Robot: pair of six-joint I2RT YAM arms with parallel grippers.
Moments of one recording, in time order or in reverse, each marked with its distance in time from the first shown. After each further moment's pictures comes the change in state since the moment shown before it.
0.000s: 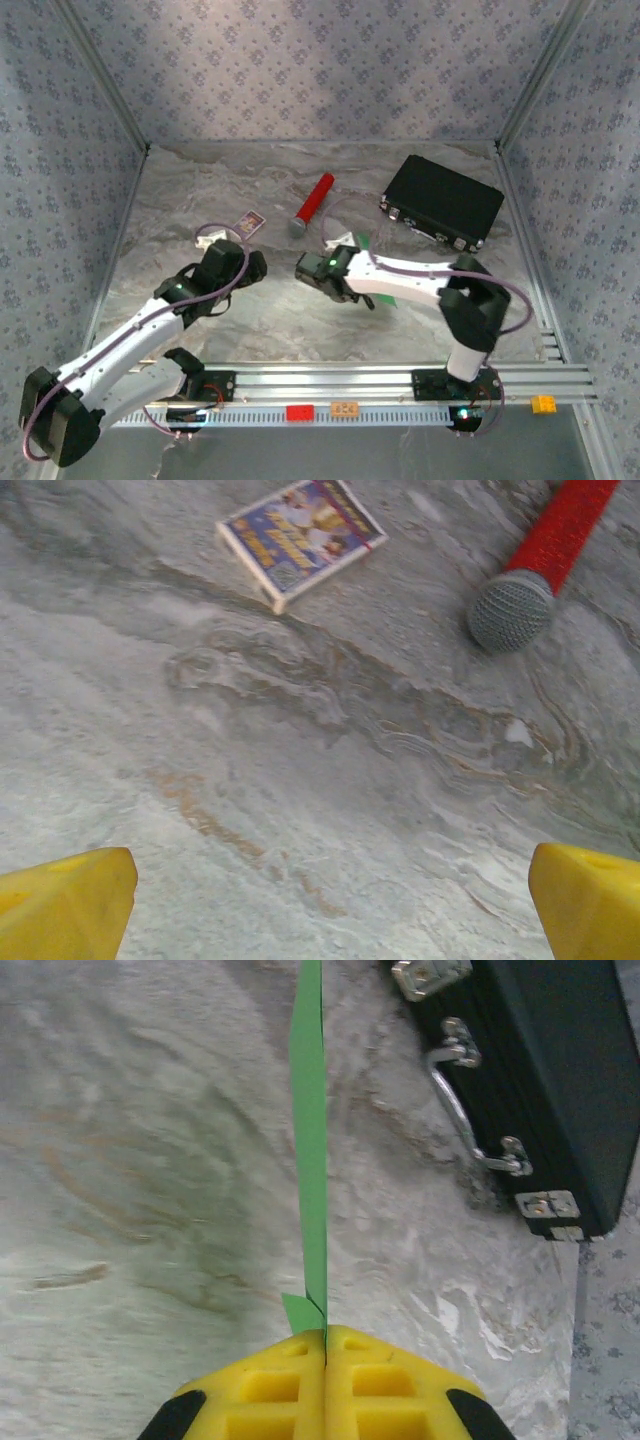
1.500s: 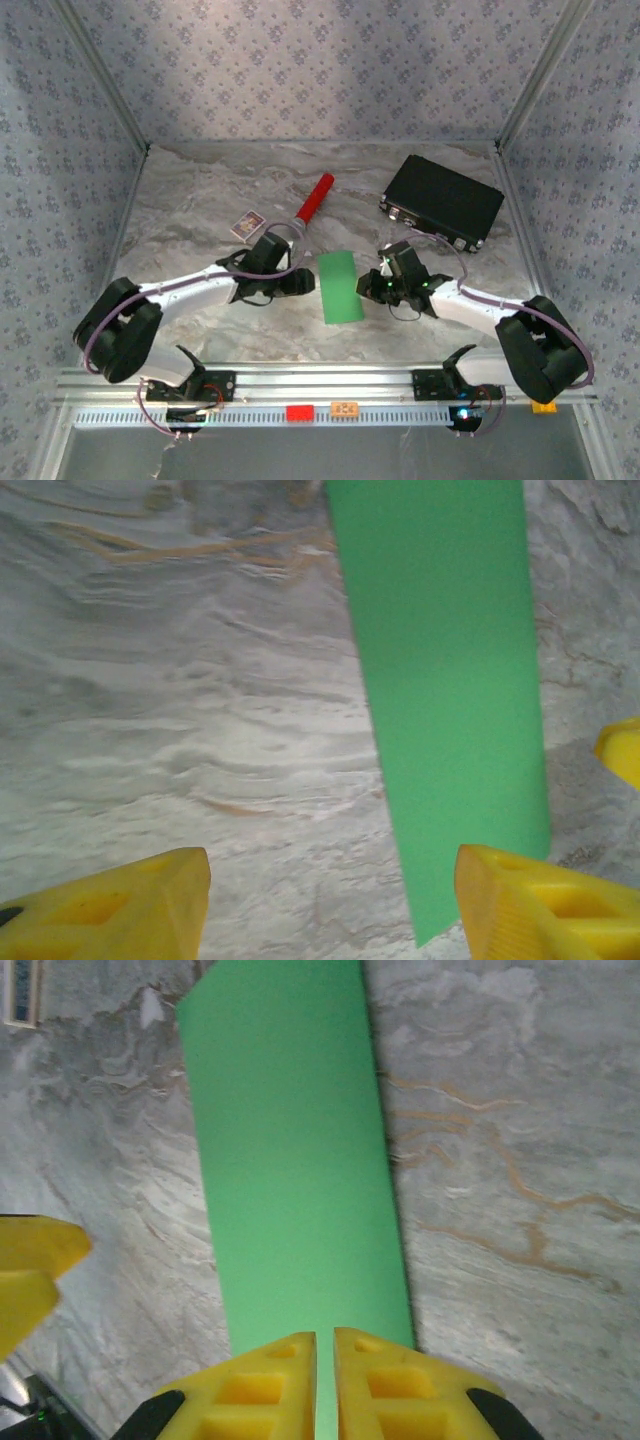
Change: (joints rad) left arm -0.109 0.545 0.084 0.339 0.568 0.054; right arm -0.497 -0.486 -0.789 1.104 -1.144 0.166
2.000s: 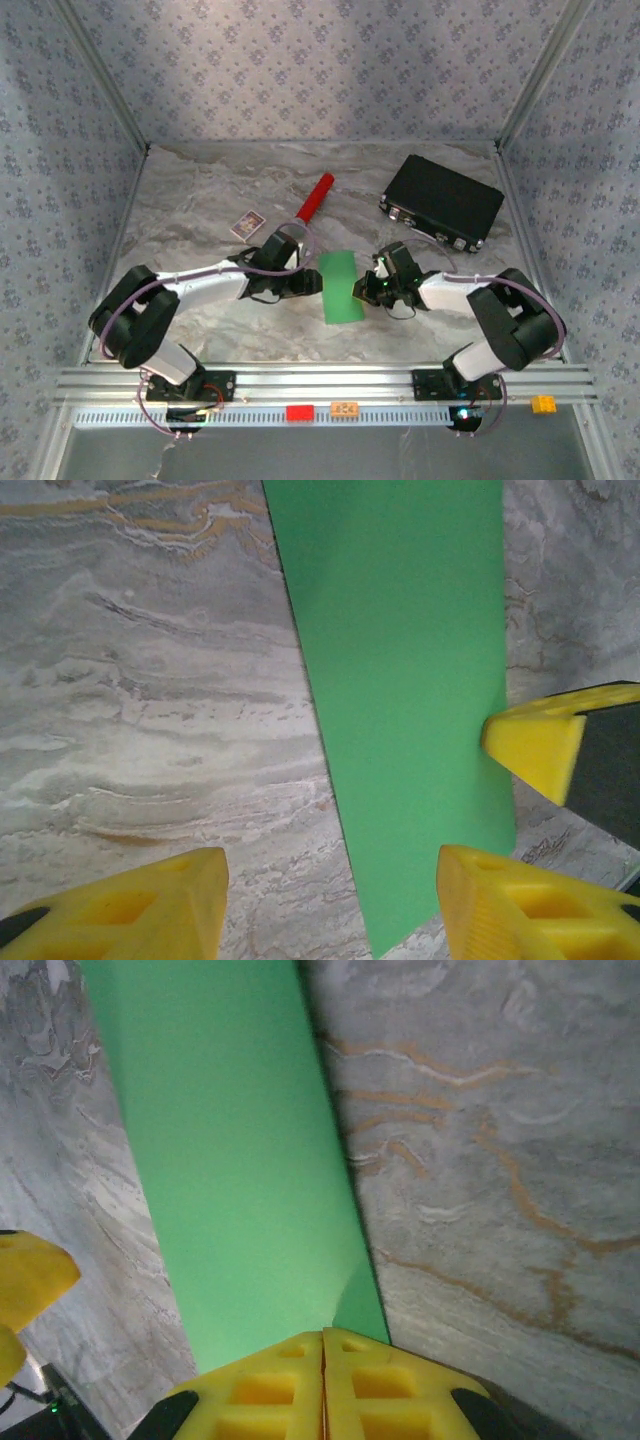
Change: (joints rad) left arm -0.019 0.098 0.038 0.047 0.078 -0.035; right arm -0.028 0.201 0.010 0.106 -0.102 0.034
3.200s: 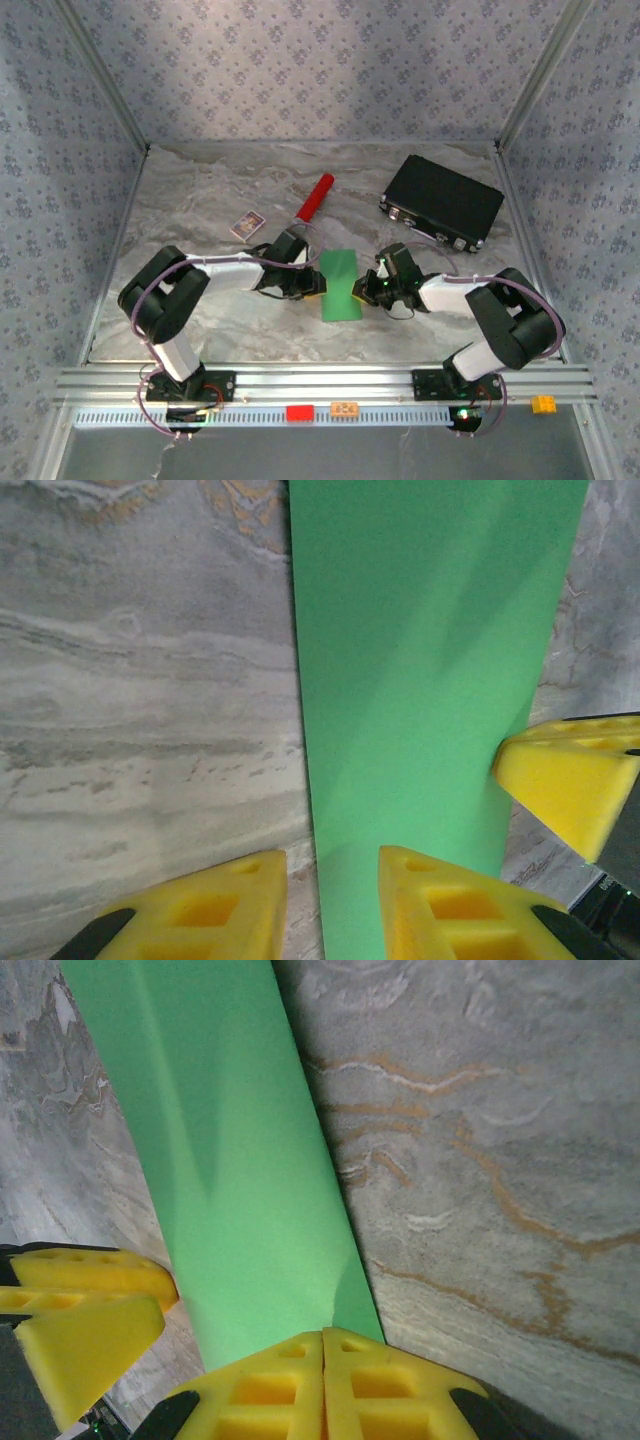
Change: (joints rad) left arm 0.009 0.183 0.074 0.052 0.126 -0.080; right arm 0.001 0.002 -0.025 0.058 0.009 0.101
